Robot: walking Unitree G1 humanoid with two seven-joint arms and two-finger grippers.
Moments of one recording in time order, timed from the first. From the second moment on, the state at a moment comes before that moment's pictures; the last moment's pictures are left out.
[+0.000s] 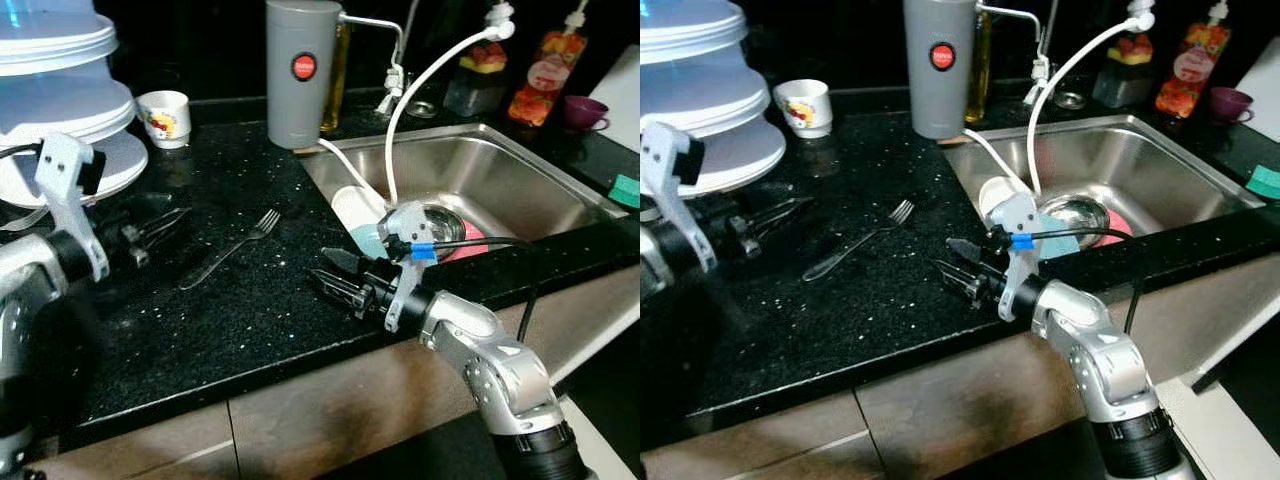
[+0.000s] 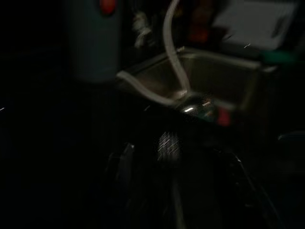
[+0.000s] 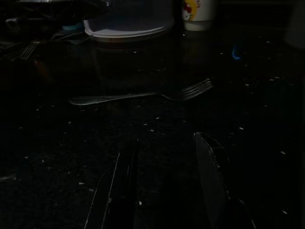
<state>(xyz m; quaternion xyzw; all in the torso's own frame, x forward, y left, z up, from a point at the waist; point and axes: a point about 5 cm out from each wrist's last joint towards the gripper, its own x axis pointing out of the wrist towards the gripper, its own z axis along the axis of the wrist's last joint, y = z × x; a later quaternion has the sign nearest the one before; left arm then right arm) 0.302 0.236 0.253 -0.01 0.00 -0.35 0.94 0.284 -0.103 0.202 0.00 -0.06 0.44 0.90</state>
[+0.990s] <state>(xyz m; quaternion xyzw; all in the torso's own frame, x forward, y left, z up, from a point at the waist) 0.344 0.219 0.199 0.10 0.20 -0.35 0.91 0.280 -0.112 0.198 -0.01 -0.04 0.41 0.91</state>
